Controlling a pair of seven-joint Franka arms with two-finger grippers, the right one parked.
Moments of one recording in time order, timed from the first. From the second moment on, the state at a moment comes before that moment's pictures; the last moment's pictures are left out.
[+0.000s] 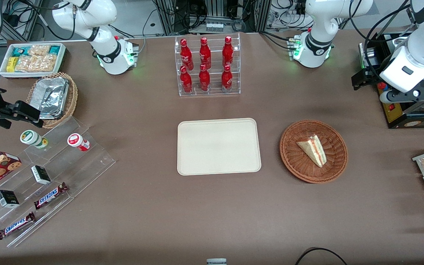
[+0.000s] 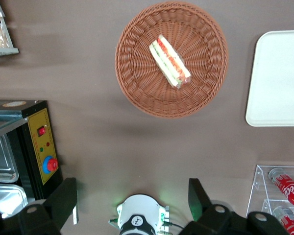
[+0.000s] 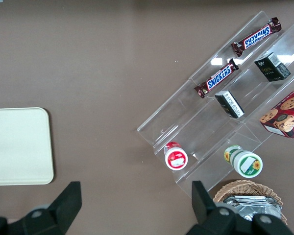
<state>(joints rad) -0.05 -0.06 -0.09 -1.64 0.05 1.38 -0.14</state>
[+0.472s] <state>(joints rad) -0.05 -0.05 -0.09 -1.69 0.05 1.45 -0.14</state>
